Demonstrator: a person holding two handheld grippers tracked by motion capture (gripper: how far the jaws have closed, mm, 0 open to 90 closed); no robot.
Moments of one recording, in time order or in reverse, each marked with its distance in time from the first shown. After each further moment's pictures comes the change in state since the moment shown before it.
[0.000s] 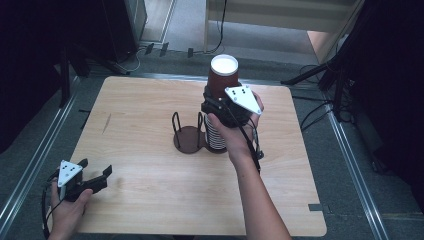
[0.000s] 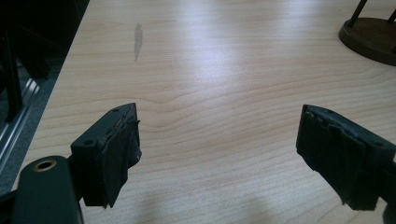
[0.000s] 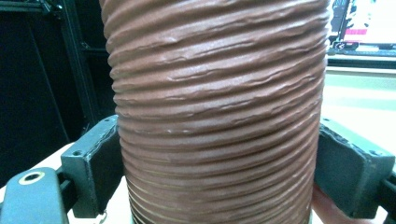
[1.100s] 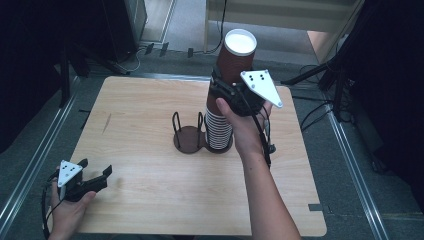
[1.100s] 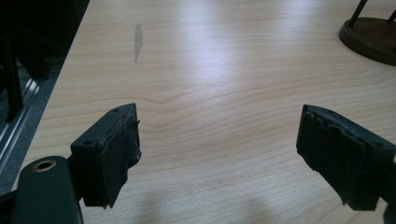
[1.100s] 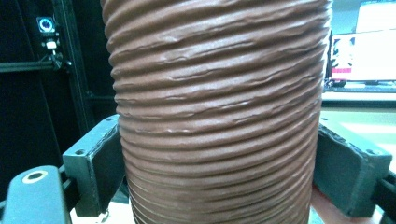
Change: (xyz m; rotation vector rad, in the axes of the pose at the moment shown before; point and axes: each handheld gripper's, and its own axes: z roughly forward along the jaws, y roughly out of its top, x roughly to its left) left arm 0.000 0.000 0.000 0.000 0.000 0.004; right arm -0.011 0.056 -0.023 -0.170 -0.003 0.037
